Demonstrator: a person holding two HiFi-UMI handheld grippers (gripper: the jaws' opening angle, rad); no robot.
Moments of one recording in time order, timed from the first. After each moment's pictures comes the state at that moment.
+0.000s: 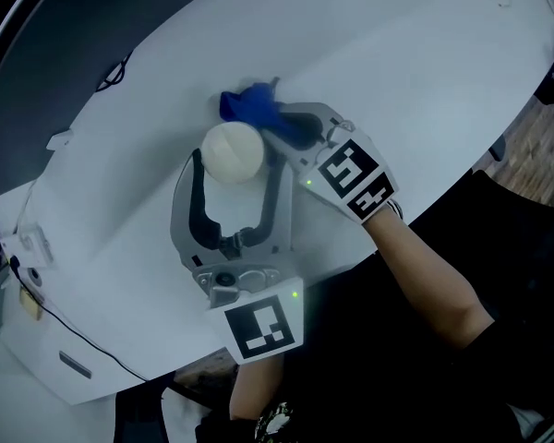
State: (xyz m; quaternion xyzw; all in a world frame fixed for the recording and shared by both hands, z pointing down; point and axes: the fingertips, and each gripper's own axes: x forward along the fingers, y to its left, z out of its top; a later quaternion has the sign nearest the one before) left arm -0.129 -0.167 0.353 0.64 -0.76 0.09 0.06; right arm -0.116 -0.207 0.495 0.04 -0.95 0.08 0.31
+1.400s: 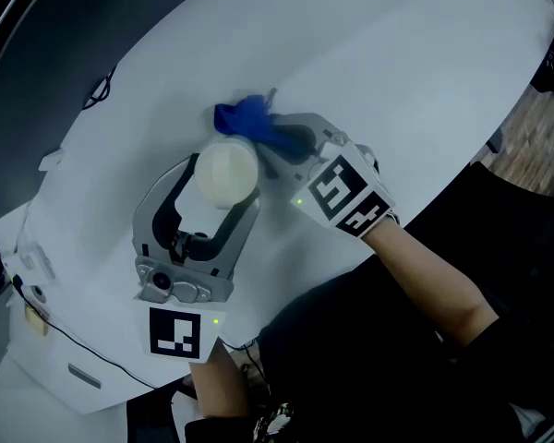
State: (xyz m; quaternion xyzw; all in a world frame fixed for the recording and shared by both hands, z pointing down) left arm -0.135 -0.163 0.357 0.82 -0.57 0.07 0.03; right arm -0.115 -0.201 0.499 0.04 -0.93 0.06 0.36
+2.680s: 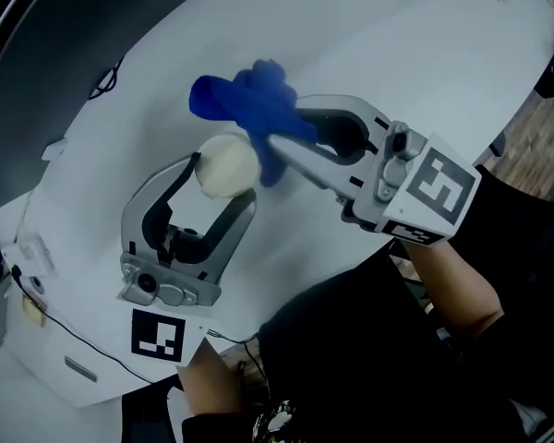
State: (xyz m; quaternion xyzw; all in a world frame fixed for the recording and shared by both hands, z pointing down) left arm -0.130 -0.159 0.333 0.84 -0.53 0.07 -0.01; right arm -0.113 -0.215 0.362 -0.01 -0.98 0.19 0.09
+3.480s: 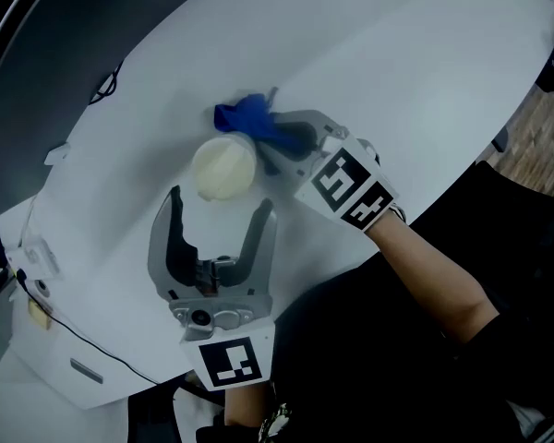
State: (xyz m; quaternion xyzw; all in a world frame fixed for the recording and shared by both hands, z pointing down) left arm -0.130 -0.147 0.335 0.70 -0.71 0.09 0.02; right arm -0.114 -0.198 0.498 0.02 -0.93 0.08 0.35
